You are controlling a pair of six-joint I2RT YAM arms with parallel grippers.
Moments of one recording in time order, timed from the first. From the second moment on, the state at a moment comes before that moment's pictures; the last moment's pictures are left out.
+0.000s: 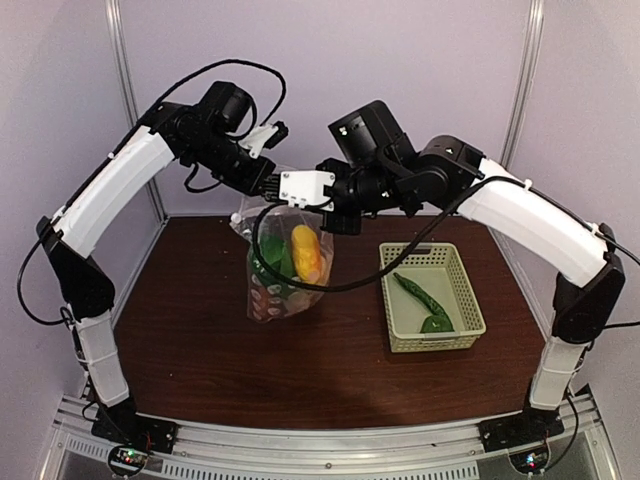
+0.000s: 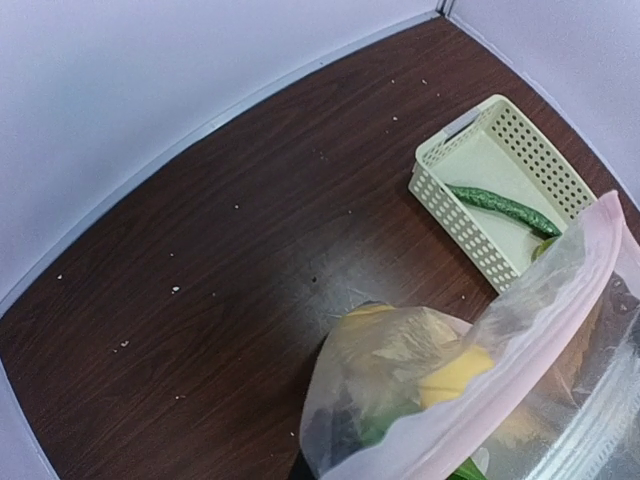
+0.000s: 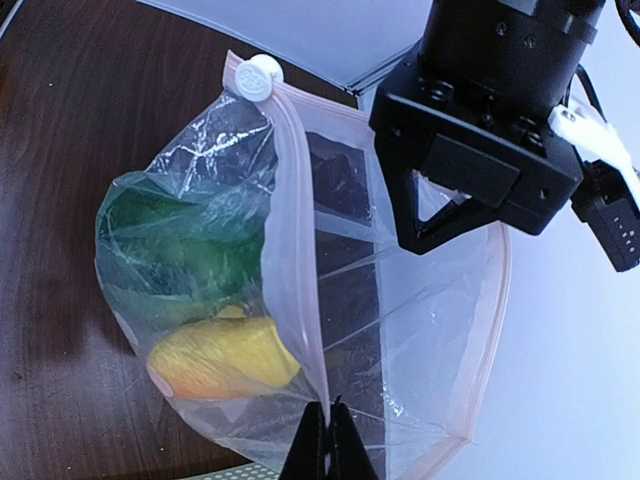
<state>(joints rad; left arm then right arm) -0.65 1.89 2.29 -1.20 0.07 0.00 1.05 1.83 2.11 -0.84 0.21 -0.83</state>
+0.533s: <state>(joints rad) -0.65 1.91 2.28 -1.18 0.10 0.03 0.91 1.68 1.94 -0.78 0.08 -0.69</state>
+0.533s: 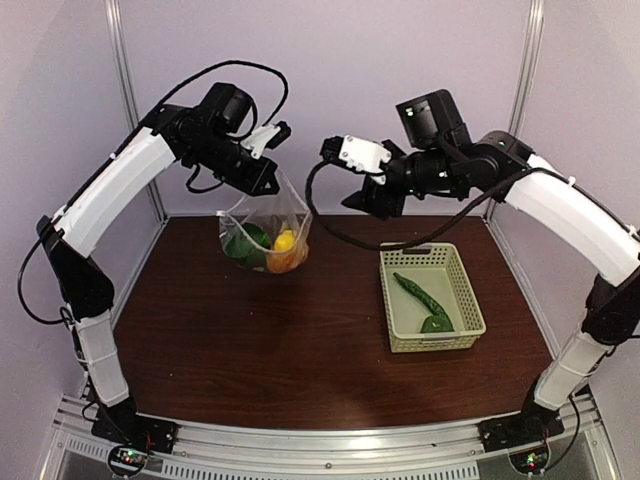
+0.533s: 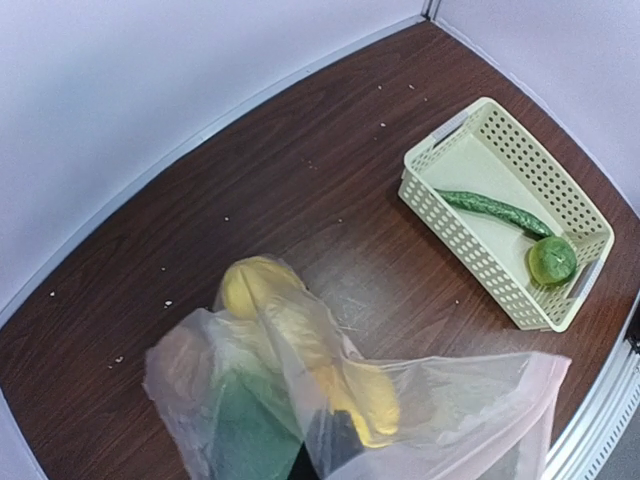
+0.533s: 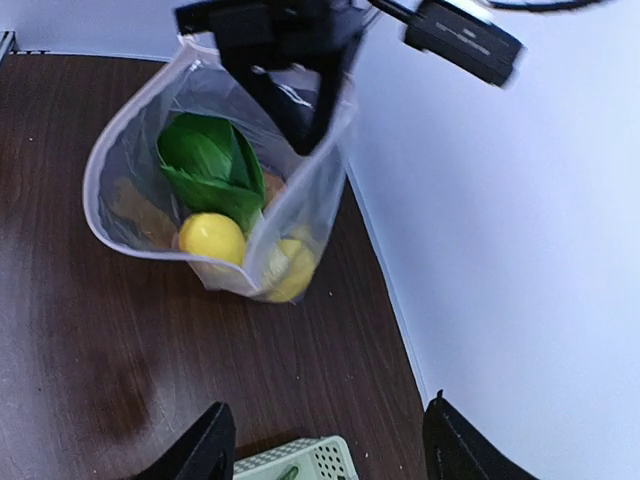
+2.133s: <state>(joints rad) -0.66 1.87 1.94 -0.99 0.25 0.04 0.51 1.66 1.10 -0.91 -0.08 -0.55</state>
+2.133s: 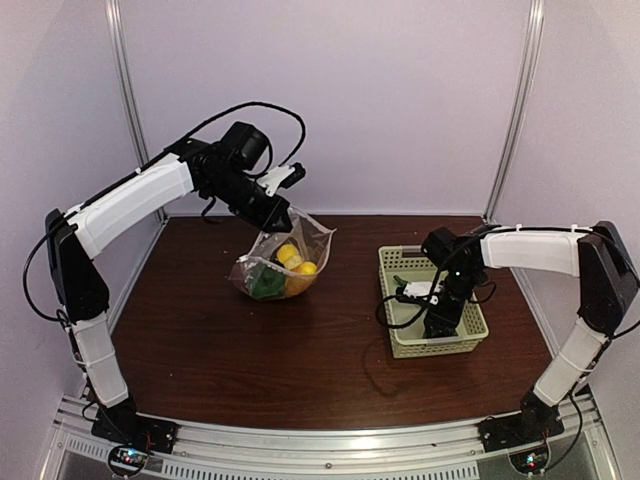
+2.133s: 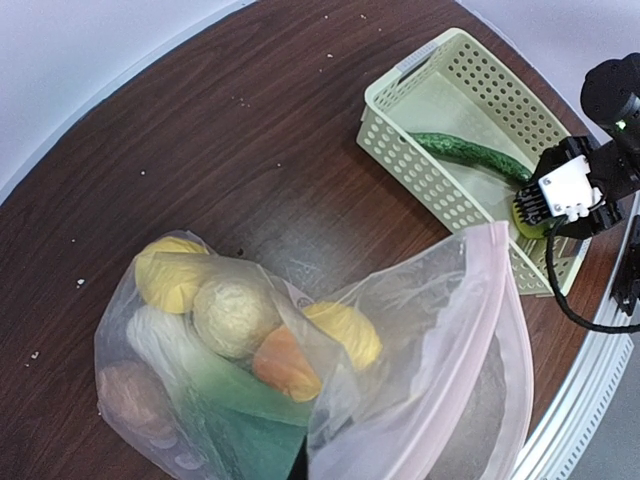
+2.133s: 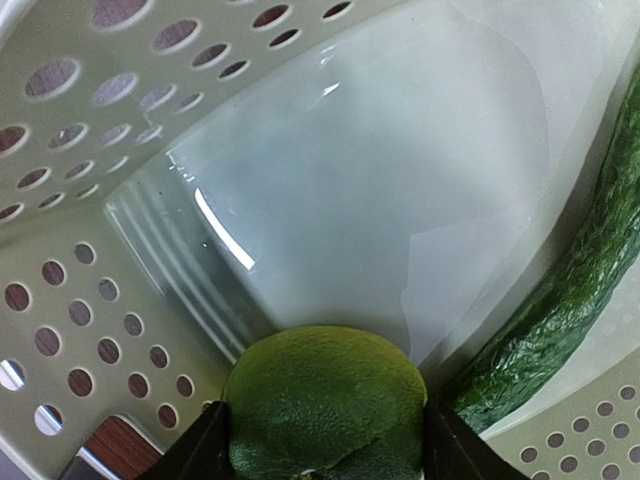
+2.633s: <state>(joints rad) -0.66 1.87 1.94 -0.99 0.25 0.04 0.50 1.59 1.24 -0.97 -0.10 -0.55</state>
